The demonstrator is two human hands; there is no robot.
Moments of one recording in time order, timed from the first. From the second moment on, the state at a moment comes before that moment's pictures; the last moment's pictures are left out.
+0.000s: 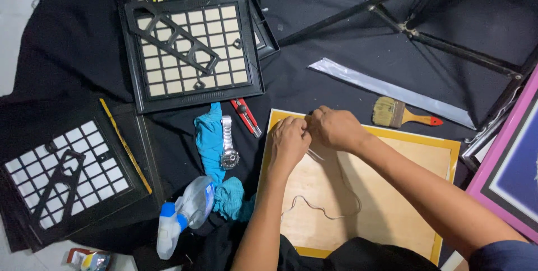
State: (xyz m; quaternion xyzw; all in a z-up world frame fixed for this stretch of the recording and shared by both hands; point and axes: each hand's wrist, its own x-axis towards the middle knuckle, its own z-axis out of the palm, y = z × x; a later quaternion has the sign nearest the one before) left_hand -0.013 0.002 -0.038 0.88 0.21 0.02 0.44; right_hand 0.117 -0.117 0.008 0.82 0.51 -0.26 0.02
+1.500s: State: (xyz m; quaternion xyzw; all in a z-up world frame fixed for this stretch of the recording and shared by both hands) left_hand -0.012 0.008 -0.011 0.87 0.20 0.05 0.45; right_hand 0.050 -0.113 0.092 0.86 -0.14 -0.34 -0.36
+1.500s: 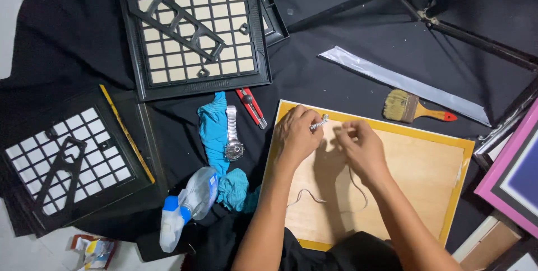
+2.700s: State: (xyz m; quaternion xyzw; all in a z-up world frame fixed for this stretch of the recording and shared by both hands) left_hand 0.001 -0.008 0.007 0.91 0.15 0.10 0.36; right_hand 0.003 -0.177 0.032 0.92 0.06 -0.17 -0.34
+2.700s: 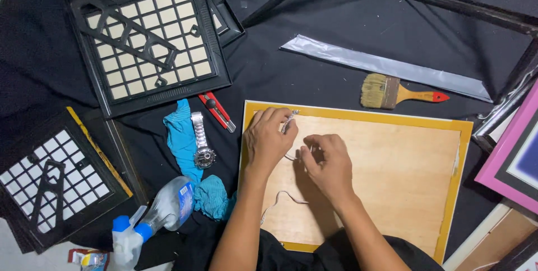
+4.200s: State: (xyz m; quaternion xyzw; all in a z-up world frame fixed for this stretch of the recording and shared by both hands) left_hand 0.003 -0.014 0.004 0.91 0.17 0.12 0.35; right_hand 0.019 -0.158 -0.019 0.95 0.15 -0.04 -0.28
